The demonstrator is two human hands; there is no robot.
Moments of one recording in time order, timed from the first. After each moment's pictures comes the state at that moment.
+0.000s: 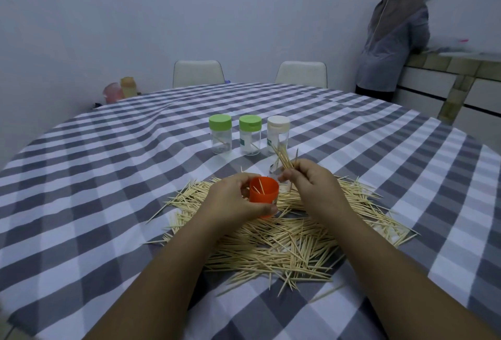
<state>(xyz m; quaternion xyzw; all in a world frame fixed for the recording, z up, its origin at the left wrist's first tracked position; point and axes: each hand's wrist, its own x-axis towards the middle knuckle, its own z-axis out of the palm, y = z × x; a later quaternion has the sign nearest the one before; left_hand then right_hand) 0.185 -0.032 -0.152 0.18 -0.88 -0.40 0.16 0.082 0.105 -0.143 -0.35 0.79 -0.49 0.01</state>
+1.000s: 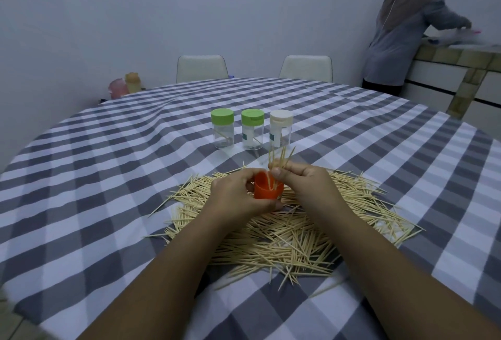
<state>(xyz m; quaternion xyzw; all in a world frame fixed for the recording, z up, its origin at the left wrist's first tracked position) 0.181 -0.029 -0.160 0.18 -0.89 -0.37 0.19 0.092 0.098 -0.146 -0.31 0.69 -0.63 0.16</state>
